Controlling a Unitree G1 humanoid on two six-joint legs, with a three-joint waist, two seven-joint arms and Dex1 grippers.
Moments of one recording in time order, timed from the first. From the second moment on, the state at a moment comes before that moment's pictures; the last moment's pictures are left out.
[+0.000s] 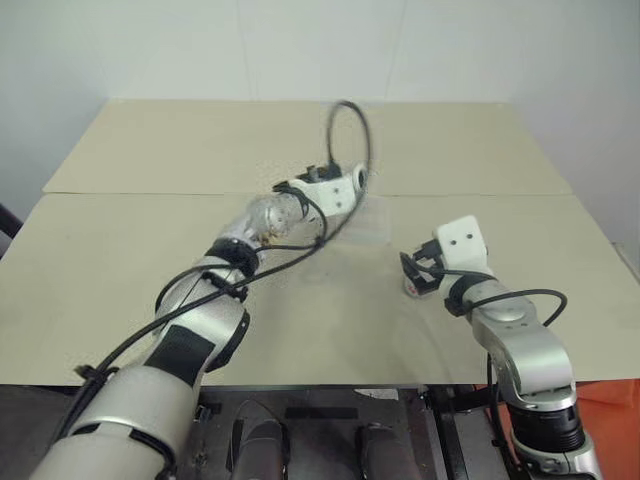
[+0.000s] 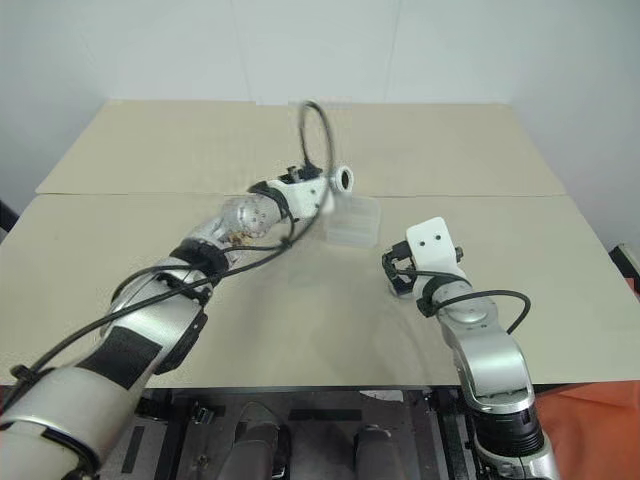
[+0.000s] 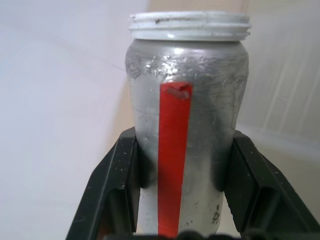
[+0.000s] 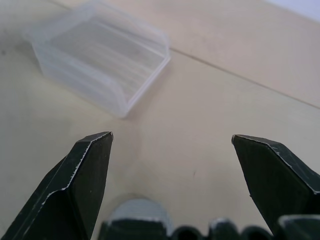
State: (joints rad) left arm -1.35 0.22 -0.62 1.31 0.69 -0.40 -0.05; right arm -0.31 -0.40 0.01 -0.53 0.09 0.93 0.16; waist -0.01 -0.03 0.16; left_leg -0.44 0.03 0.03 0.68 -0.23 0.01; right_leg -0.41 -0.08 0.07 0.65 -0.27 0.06
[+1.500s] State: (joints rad) left arm -1.34 0.15 -0.24 1.41 0.45 -0.28 -0.32; right arm -0.25 -0.33 -0.09 -0.64 0.17 0.87 0.22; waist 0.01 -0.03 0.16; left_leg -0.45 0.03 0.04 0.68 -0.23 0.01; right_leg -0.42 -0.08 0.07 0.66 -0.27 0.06
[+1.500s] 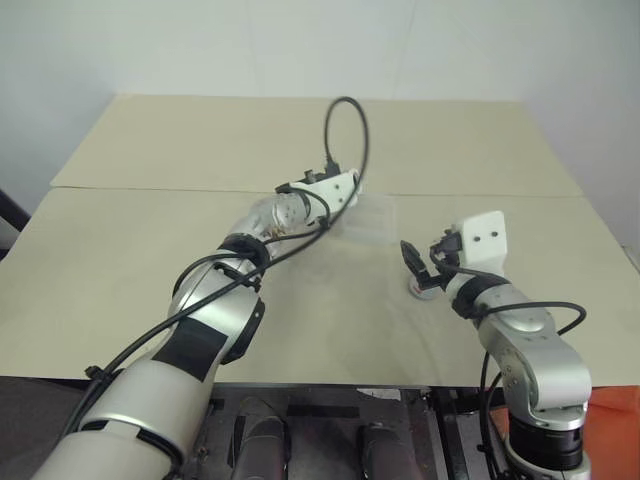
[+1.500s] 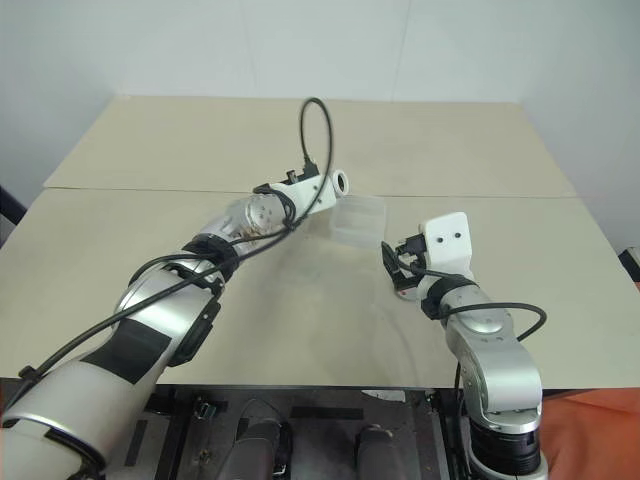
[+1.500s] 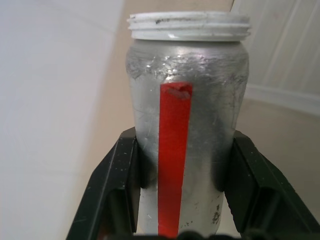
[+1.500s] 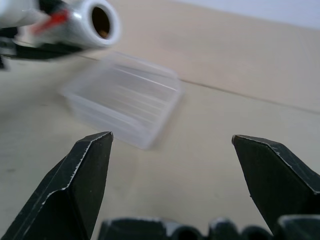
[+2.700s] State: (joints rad) left arm -1.53 0.14 -1.01 1.41 1.23 -0.28 0.32; right arm -0.17 -0.34 -0.05 -0.66 0.14 0.76 0.22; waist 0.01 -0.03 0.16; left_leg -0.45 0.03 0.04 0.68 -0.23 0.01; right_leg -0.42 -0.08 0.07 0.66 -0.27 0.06
